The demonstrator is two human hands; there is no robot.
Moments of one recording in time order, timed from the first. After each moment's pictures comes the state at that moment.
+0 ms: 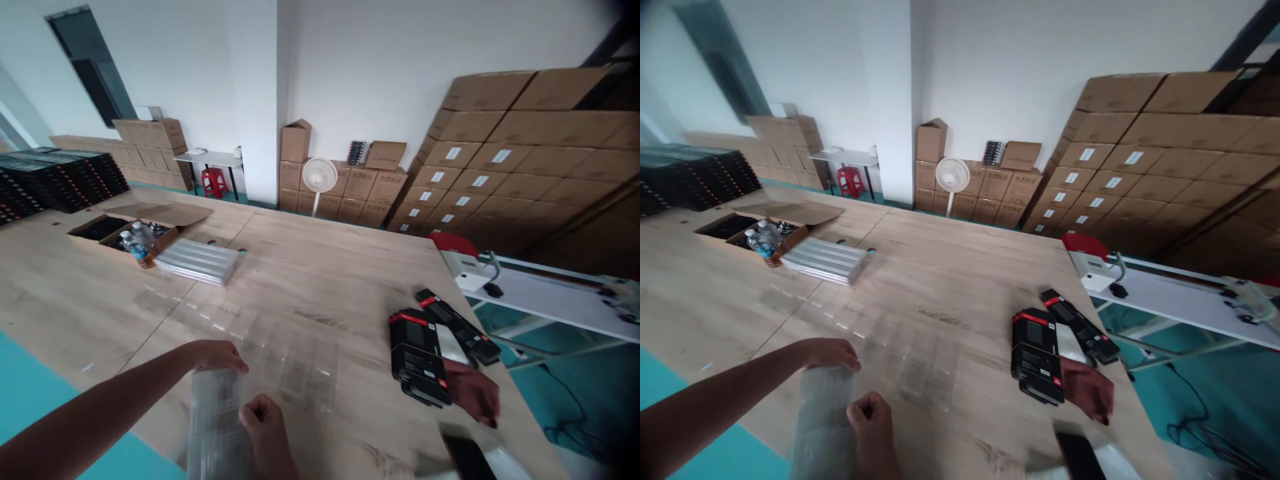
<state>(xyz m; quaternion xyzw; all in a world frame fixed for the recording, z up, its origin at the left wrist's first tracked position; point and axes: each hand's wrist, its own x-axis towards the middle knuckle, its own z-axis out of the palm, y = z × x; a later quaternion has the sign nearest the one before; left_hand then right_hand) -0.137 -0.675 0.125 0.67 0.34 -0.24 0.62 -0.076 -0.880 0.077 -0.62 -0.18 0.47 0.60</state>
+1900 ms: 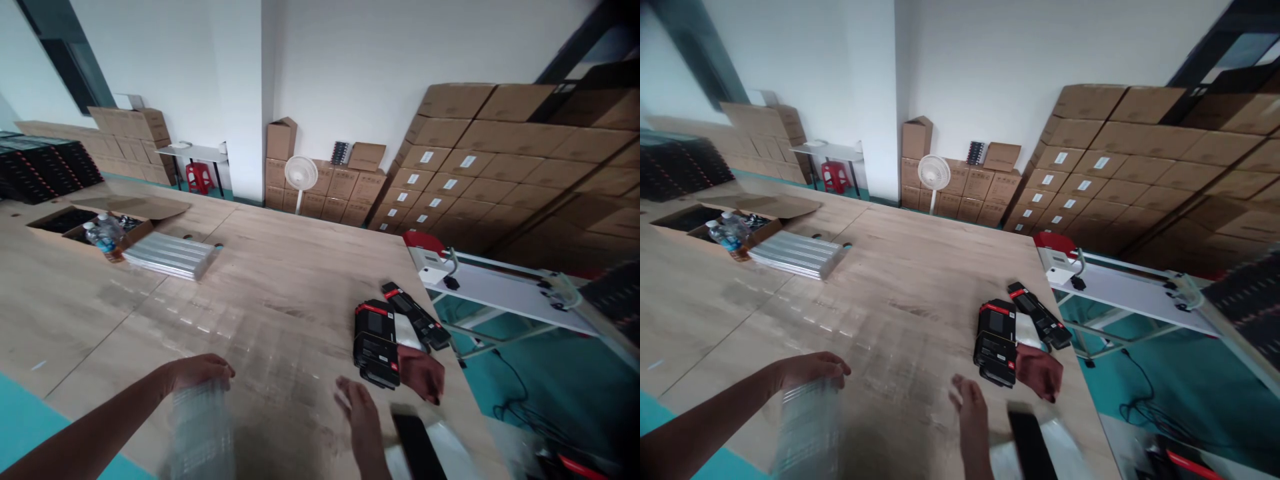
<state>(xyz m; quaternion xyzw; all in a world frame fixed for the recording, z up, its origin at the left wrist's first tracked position) -0.117 -0.751 0.092 0.54 0.36 -0.17 0.74 0.134 -1.038 0.030 -0.62 0.08 0.30 0.72</state>
